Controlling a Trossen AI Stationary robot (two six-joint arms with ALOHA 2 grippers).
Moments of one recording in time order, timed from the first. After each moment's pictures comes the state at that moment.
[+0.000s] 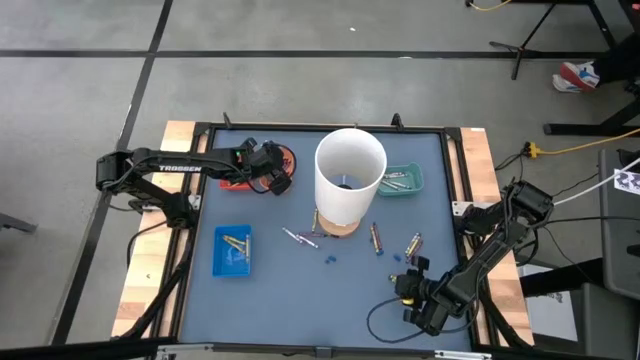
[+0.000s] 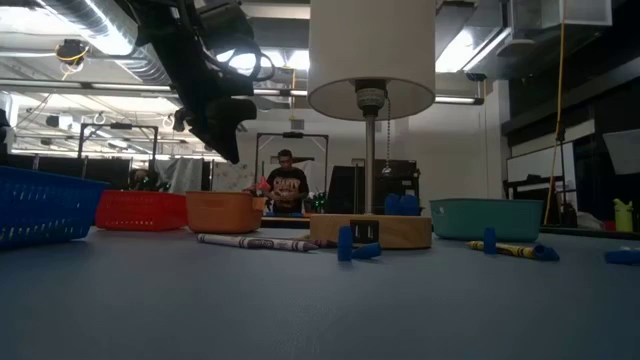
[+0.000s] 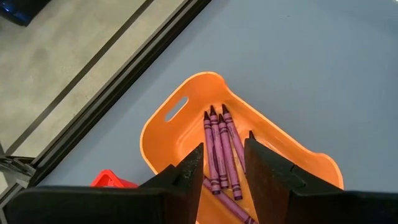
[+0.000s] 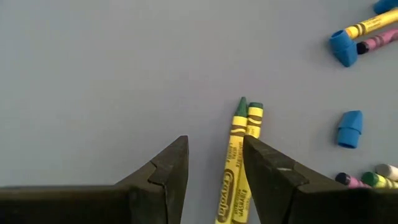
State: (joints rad) left arm 0.30 1.37 0.87 -0.48 -0.50 -0.26; right arm 0.96 1.67 0.88 -0.60 0.44 1.10
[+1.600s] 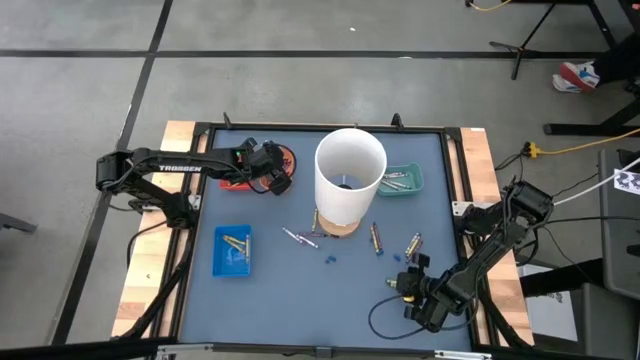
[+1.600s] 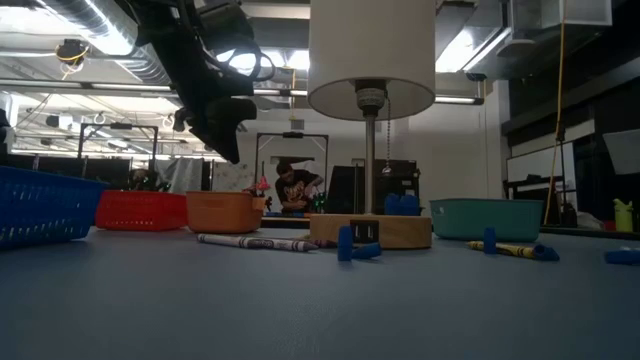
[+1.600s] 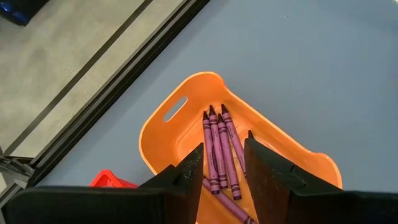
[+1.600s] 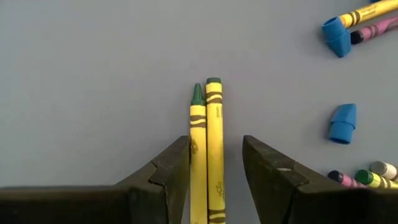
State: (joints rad) left arm 0.30 1.37 0.87 -0.48 -0.50 -0.26; right arm 0.96 1.67 0.82 -0.55 0.46 1.09
